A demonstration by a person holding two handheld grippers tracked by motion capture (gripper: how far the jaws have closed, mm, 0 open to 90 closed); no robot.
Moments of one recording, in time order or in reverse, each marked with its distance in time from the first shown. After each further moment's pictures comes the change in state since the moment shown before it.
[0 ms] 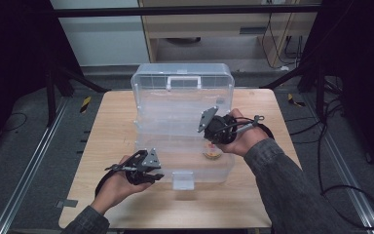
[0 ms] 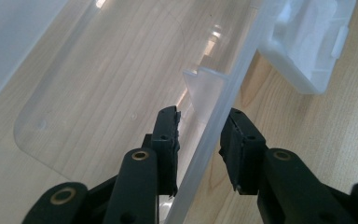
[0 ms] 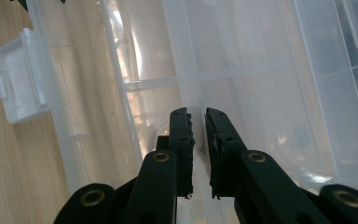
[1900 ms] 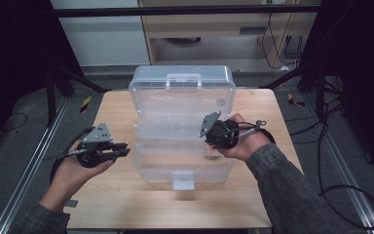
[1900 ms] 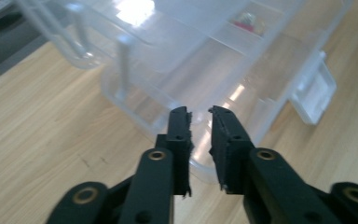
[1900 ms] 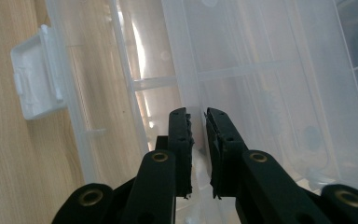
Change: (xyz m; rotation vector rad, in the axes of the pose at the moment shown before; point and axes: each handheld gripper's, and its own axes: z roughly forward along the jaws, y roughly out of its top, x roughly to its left) left arm 0.050 -0.019 -0.132 -0.225 0.142 -0.234; right arm 0.009 -0.007 0.000 -0.023 0.019 0.014
